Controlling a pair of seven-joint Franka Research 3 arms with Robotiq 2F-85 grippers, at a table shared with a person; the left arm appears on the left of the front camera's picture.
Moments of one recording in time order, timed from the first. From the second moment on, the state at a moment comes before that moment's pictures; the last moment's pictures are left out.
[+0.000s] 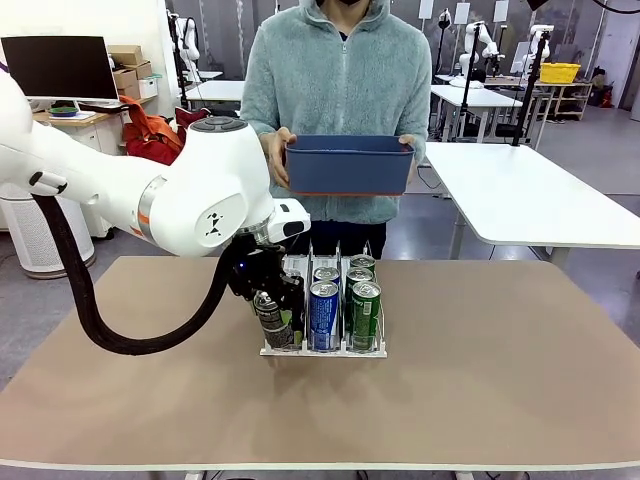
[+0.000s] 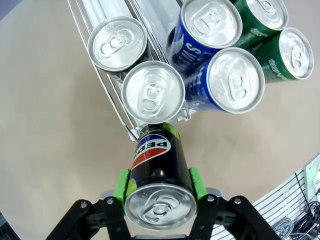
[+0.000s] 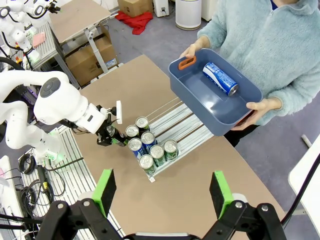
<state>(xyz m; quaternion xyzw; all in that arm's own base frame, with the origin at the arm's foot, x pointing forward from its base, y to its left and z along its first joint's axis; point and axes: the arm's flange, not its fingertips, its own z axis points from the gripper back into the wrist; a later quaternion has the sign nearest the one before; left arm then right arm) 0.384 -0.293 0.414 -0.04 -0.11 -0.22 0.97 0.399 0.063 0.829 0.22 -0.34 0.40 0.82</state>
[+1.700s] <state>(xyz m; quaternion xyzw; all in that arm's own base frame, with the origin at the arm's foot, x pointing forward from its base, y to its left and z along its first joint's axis) 0.458 -0.307 0.379 -0.05 -0.08 -0.24 0.97 0.399 0.063 0.829 0.22 -0.34 0.40 0.82</state>
